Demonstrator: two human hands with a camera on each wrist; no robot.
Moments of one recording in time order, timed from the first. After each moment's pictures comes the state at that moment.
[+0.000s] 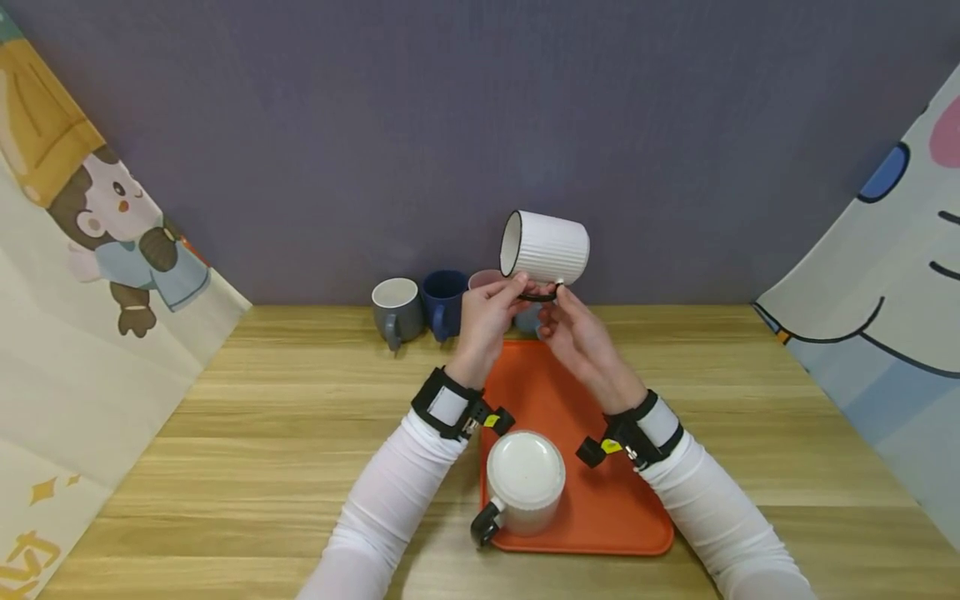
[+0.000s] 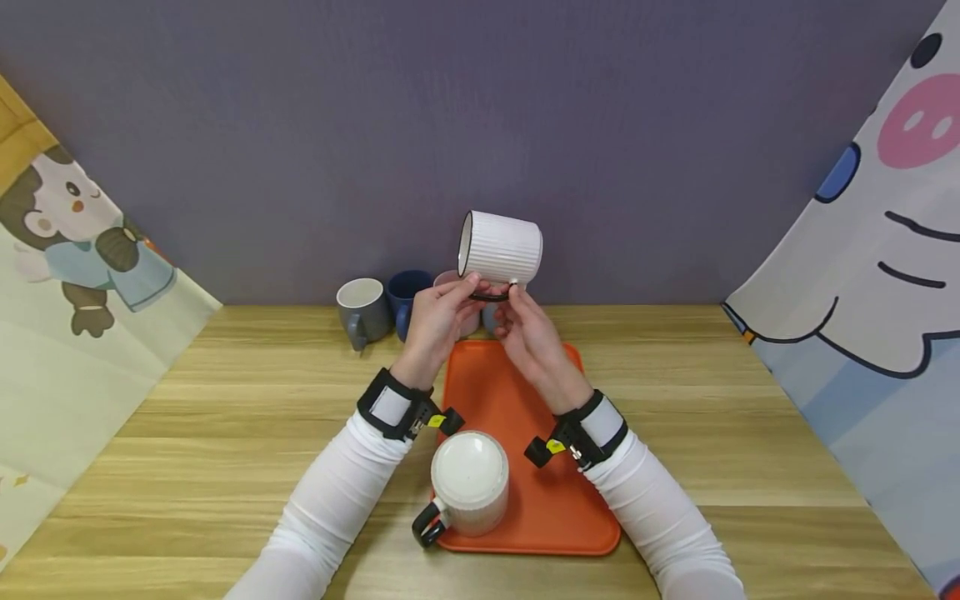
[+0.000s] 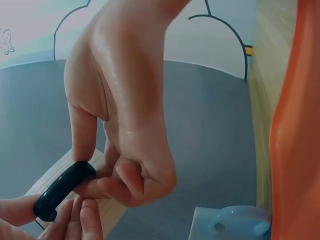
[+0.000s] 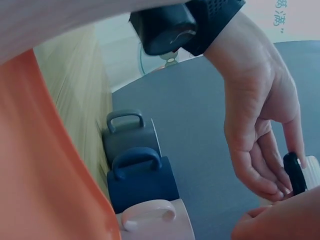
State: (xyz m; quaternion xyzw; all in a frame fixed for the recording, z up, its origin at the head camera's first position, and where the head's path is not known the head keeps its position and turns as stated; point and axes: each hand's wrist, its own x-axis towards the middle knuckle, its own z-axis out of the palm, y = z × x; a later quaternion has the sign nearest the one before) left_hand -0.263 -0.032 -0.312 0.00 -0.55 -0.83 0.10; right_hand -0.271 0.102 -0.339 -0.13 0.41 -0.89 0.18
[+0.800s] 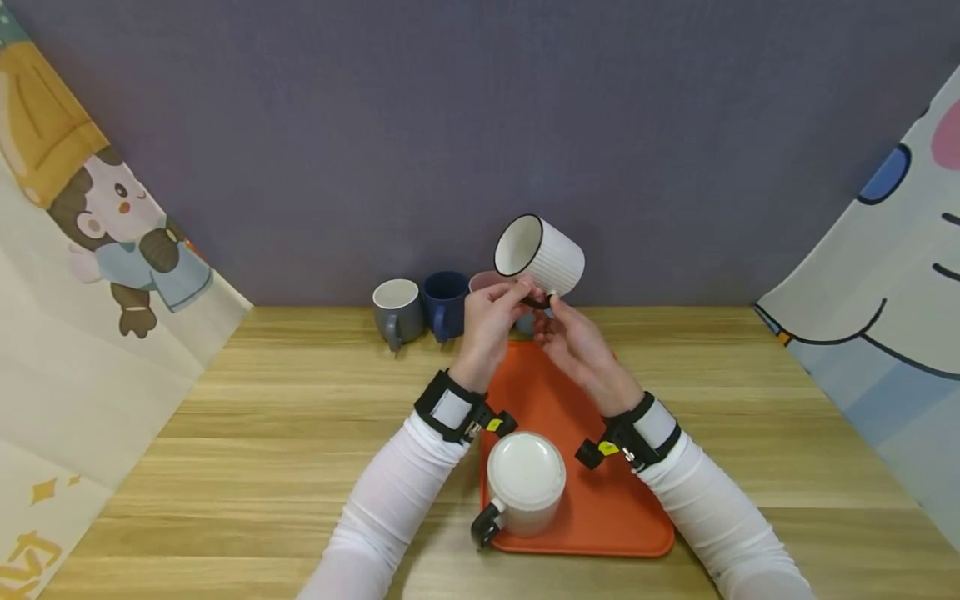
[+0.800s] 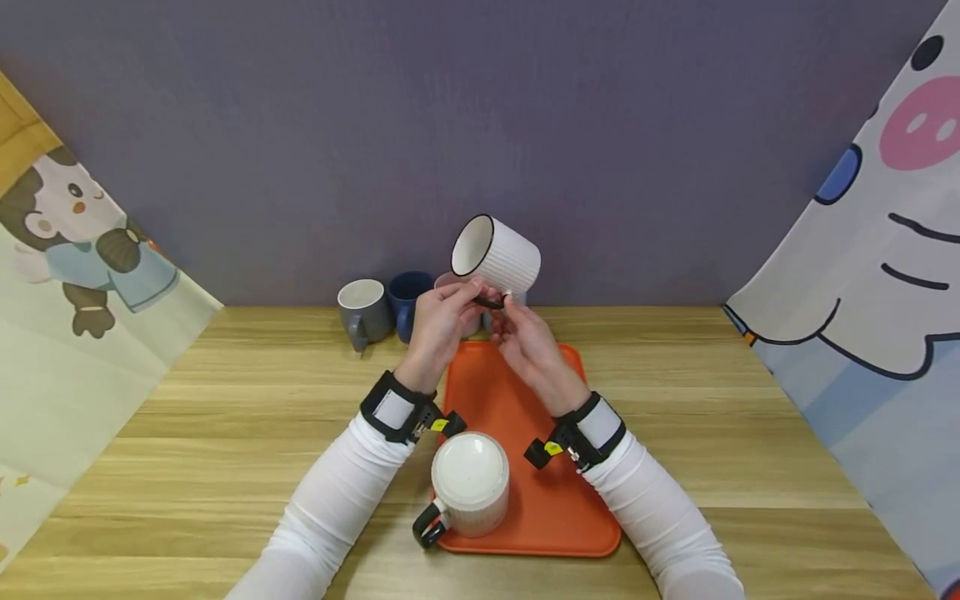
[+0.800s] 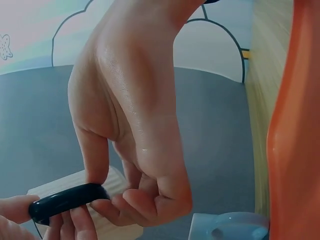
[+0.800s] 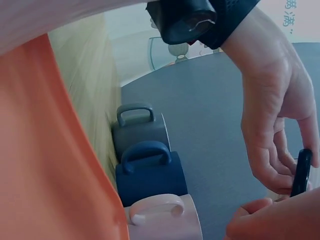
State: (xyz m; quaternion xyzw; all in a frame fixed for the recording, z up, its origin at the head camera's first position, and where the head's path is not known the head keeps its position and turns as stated) left_hand -0.262 -0.029 -0.315 -0.03 -0.53 -0.84 0.10; right_hand -0.272 0.100 -0.346 -0.09 0.43 -0.88 0.20
